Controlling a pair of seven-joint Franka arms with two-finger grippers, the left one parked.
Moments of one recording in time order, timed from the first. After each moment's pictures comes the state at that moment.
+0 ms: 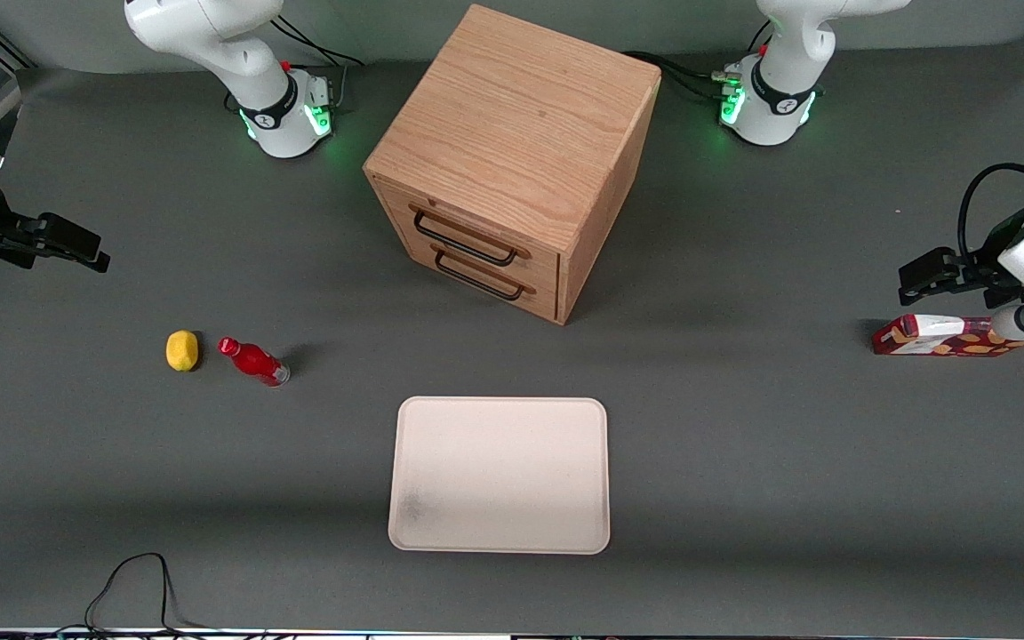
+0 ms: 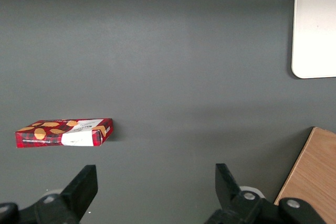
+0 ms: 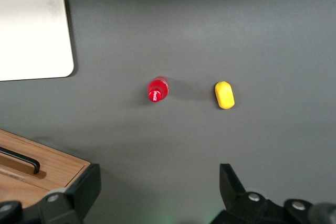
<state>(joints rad) 0.37 0.05 -0.36 -1.49 0.02 1.49 0.10</state>
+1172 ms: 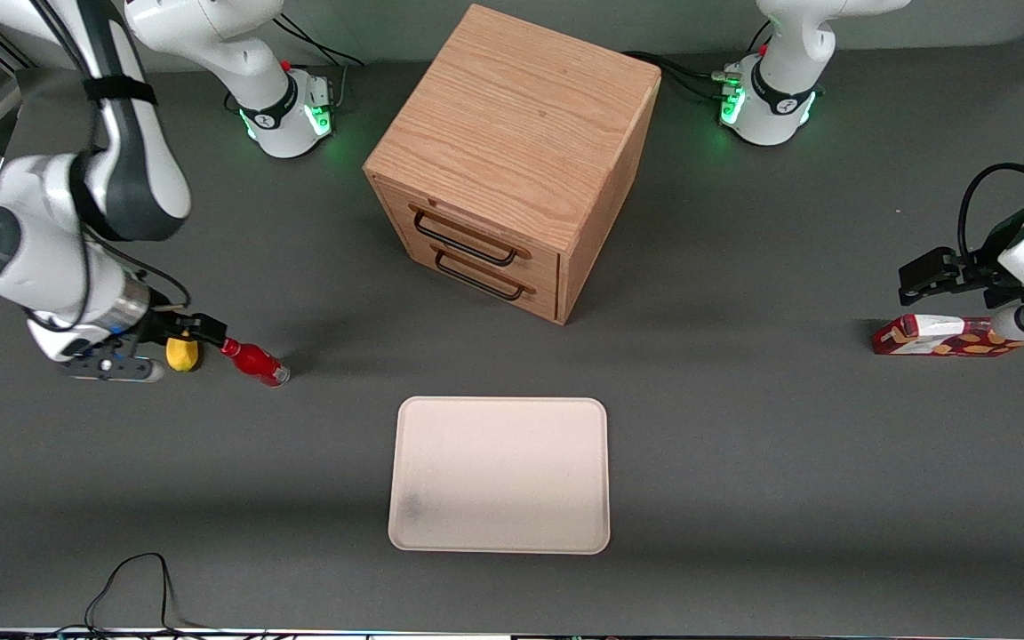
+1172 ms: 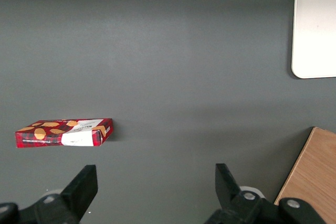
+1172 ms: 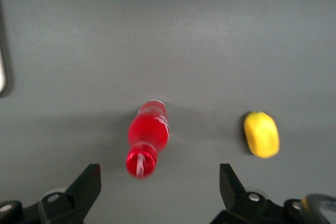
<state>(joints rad) 0.37 0.16 -0.33 -2.05 0.02 2.18 0.10</state>
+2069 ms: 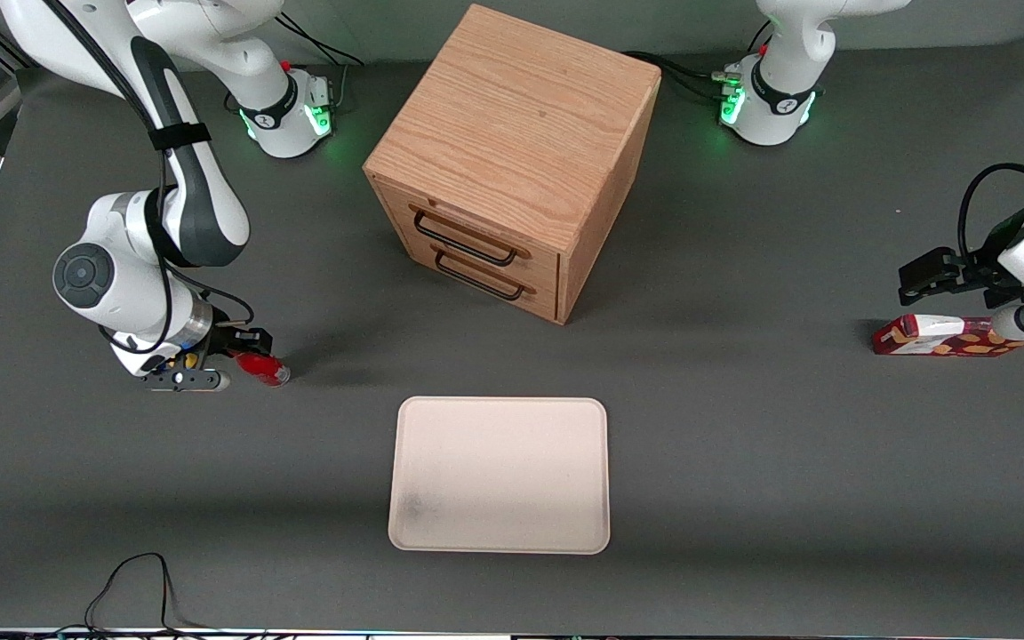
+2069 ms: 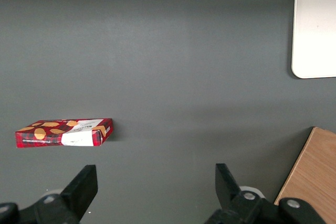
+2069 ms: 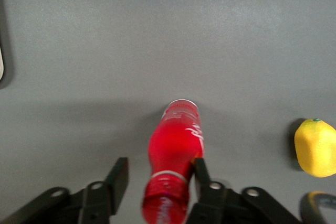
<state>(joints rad) 0.38 0.24 -0.29 -2.08 0.10 2.26 0.07</state>
